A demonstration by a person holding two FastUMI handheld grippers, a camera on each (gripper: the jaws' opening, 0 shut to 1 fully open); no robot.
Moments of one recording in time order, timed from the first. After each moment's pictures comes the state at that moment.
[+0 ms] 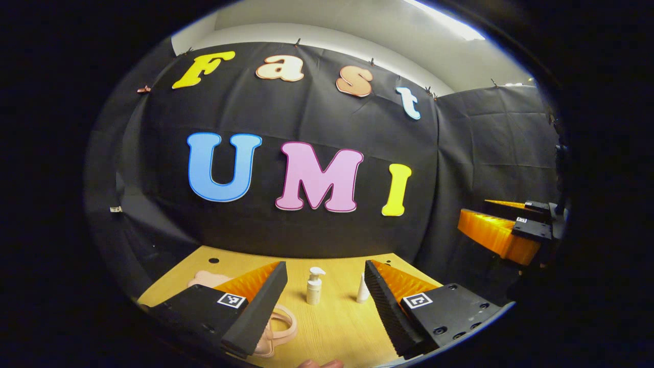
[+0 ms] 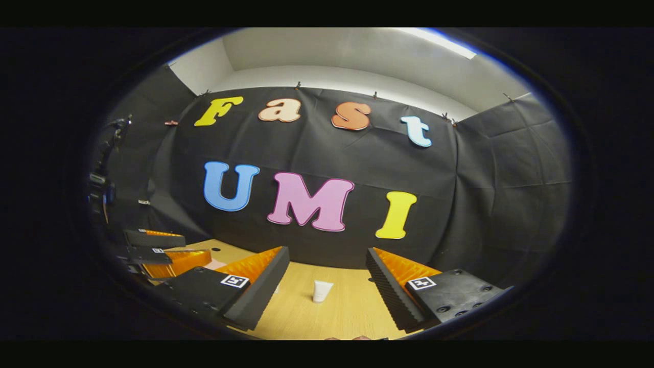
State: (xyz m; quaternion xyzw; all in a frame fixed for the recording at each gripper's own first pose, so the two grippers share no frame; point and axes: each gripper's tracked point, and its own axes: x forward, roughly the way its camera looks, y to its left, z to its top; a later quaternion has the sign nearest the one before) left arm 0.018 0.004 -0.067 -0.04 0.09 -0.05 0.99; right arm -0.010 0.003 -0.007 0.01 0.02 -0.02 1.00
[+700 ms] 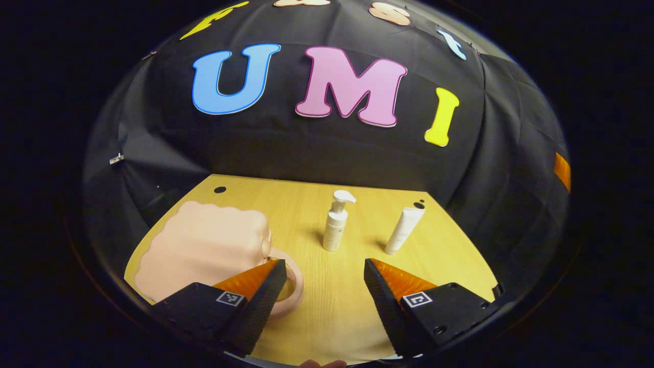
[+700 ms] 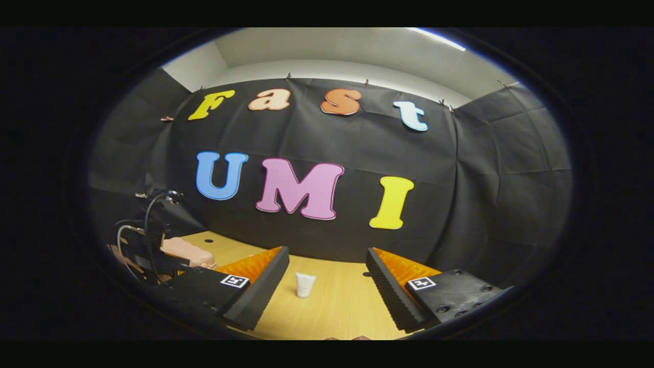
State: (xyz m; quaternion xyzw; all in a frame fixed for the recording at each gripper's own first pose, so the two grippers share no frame) left arm 0.092 0.020 -0.235 -0.03 0.31 0.04 0.95; right arm 0.028 -0.074 -0.084 0.04 0.06 -0.01 1.00
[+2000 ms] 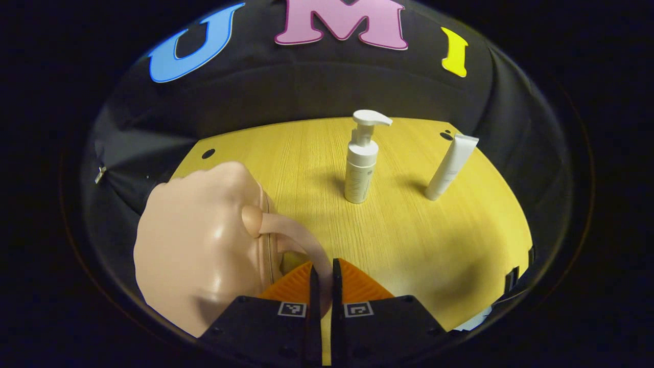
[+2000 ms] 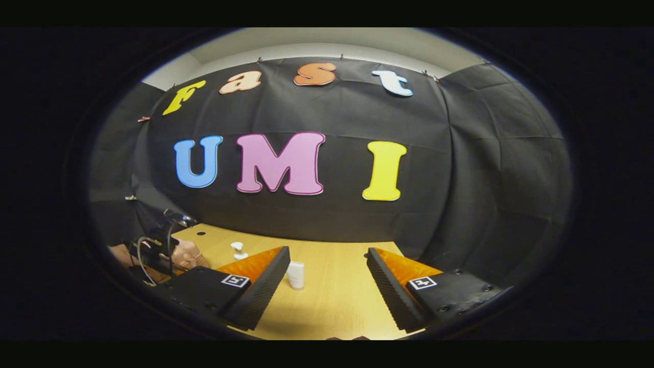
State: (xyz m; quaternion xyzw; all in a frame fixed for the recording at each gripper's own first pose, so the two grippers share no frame) left arm 0.116 0.052 -0.304 0.00 0.46 0.01 0.89; right arm 0.063 -0.084 -0.143 0.08 0.13 -0.03 0.99
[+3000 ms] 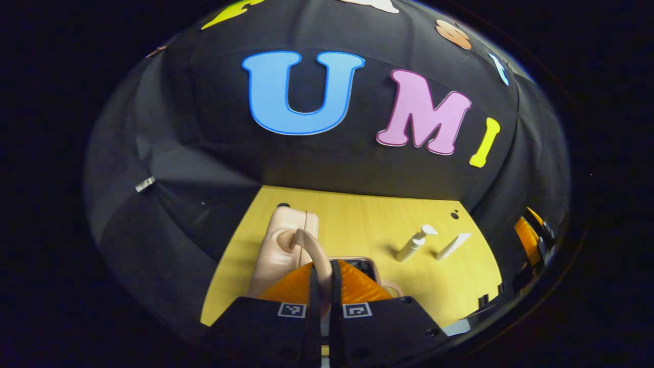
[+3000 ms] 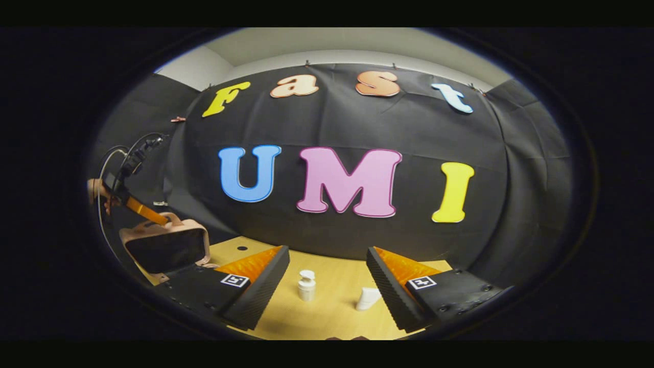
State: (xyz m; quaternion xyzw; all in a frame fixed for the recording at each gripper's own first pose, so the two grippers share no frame) left arm 0.077 0.318 -0.062 -0.01 0.33 0.09 0.94; right arm 0.126 0.089 -0.081 0.06 0.07 0.08 0.99
